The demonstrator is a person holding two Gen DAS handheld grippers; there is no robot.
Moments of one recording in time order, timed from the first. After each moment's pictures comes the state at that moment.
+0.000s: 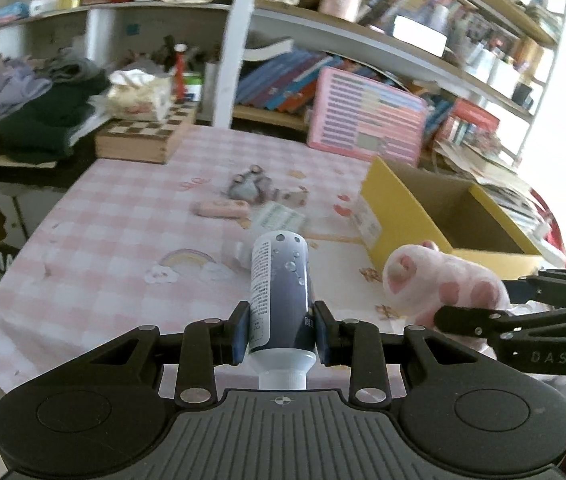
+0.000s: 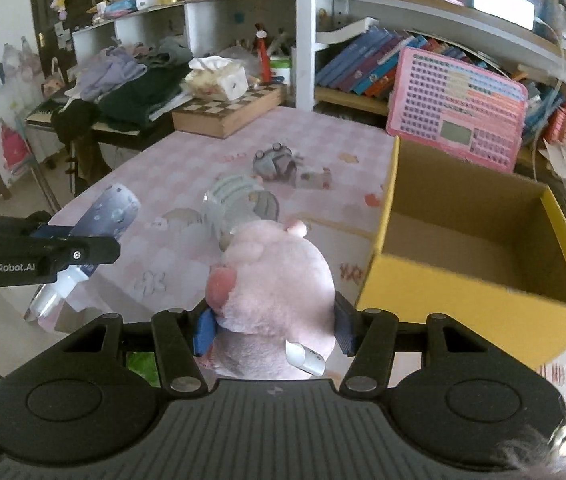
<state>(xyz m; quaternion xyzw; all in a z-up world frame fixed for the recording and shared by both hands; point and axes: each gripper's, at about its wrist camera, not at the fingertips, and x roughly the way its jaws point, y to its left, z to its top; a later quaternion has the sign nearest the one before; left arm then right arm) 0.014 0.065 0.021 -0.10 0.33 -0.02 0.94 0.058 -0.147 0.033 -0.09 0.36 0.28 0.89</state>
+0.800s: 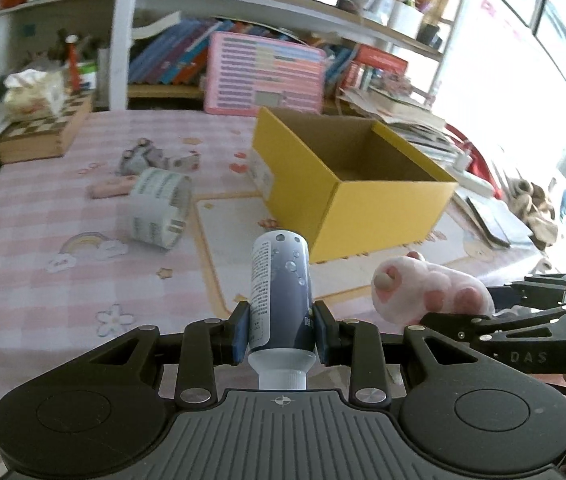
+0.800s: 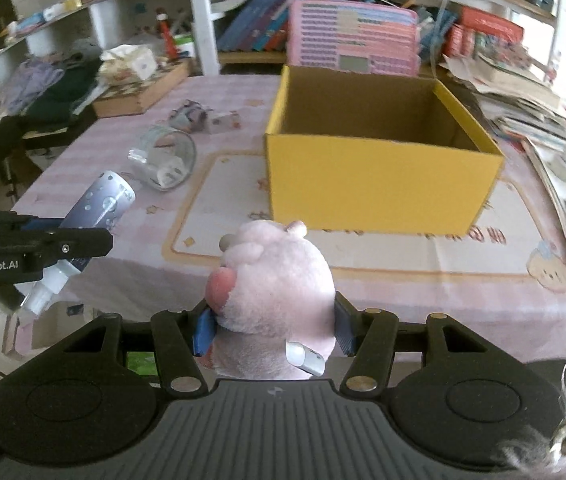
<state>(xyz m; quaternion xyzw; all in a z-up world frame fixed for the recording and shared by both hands) 0.007 0.008 0.011 -0.06 0.36 -0.15 0.92 -0.003 -0.206 0.014 -0.03 0.41 0.15 0.90</state>
